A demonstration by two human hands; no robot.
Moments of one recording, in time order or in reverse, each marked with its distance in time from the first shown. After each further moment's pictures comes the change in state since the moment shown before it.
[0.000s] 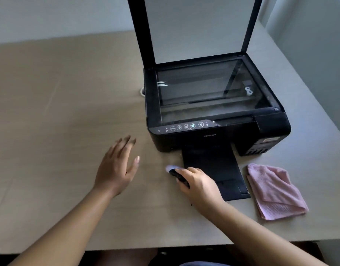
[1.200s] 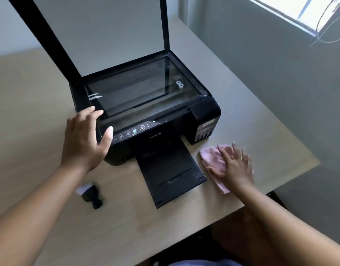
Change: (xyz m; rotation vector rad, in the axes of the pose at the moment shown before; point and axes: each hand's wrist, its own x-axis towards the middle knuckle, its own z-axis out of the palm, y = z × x) left_hand 0.112 0.088 -0.028 -0.049 0.184 0.253; right_hand -0.076 0.165 -0.073 -0.378 0.056 0.761
